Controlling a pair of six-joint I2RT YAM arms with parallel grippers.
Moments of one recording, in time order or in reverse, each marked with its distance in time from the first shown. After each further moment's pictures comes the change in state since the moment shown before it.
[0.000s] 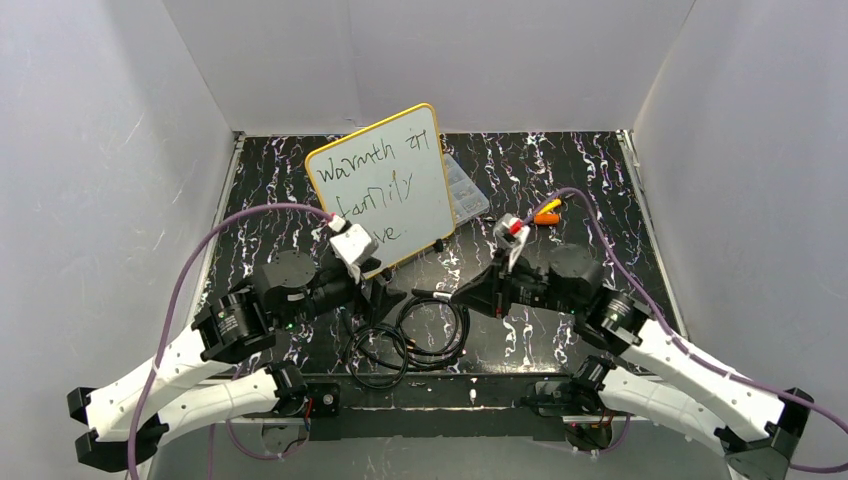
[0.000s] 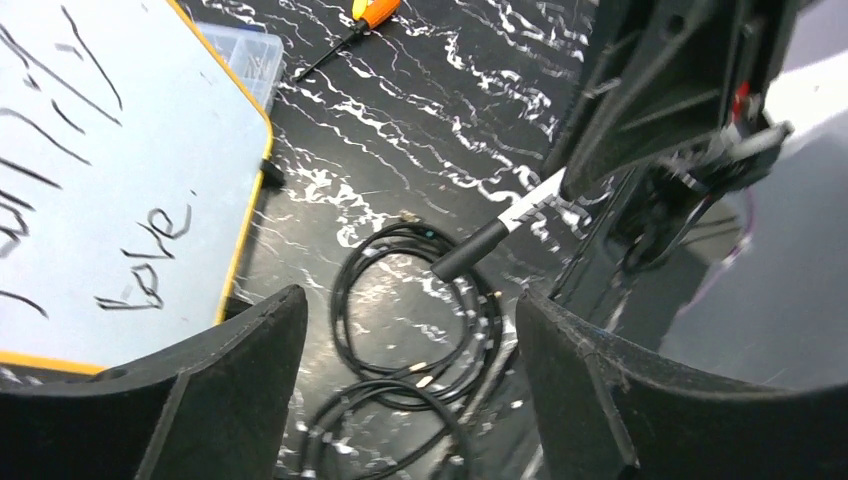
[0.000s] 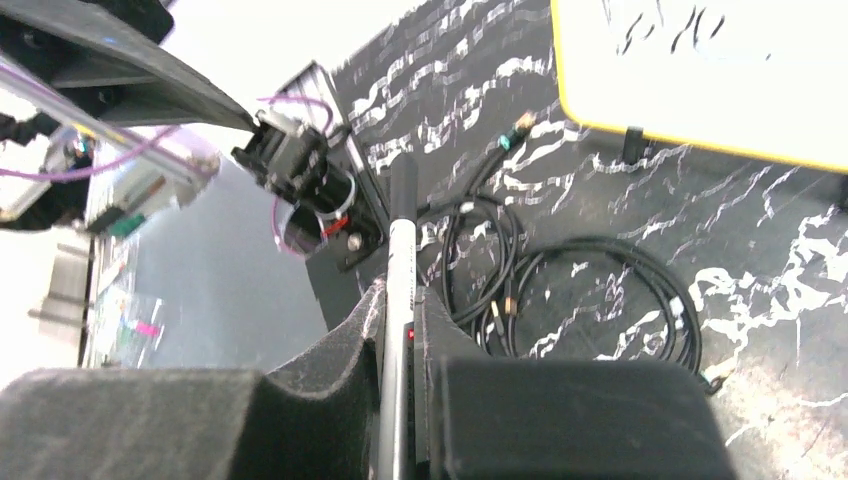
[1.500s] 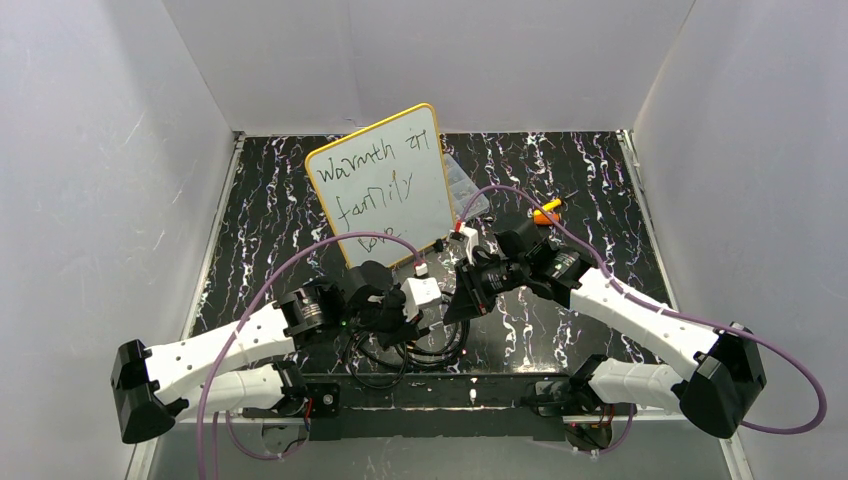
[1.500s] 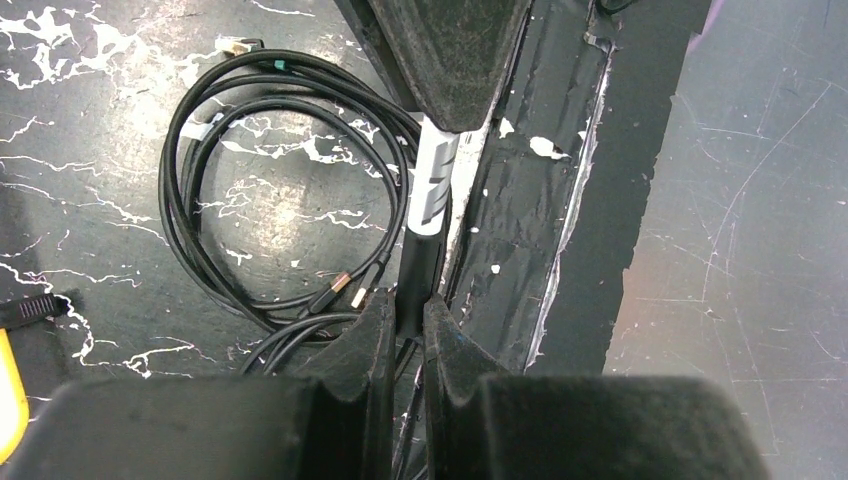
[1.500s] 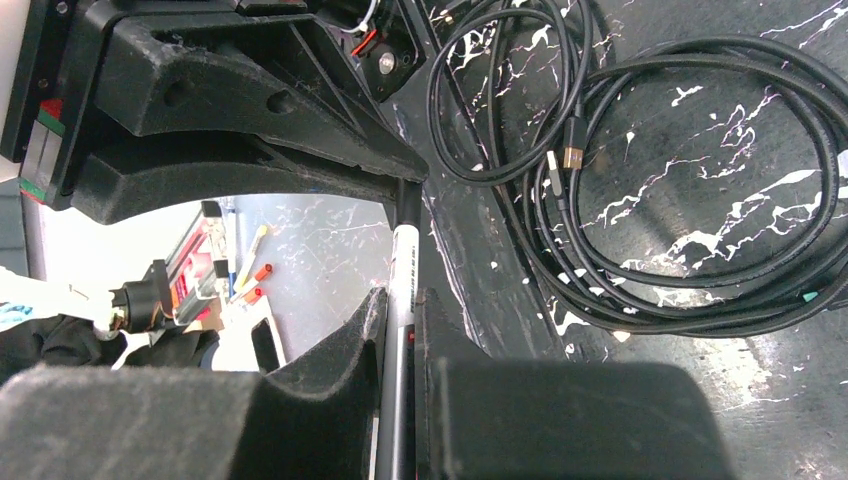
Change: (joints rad) left arm -0.036 0.265 -0.194 0.071 0.316 0.097; right arm -0.106 0.383 0.135 -0.228 -0.394 -0.066
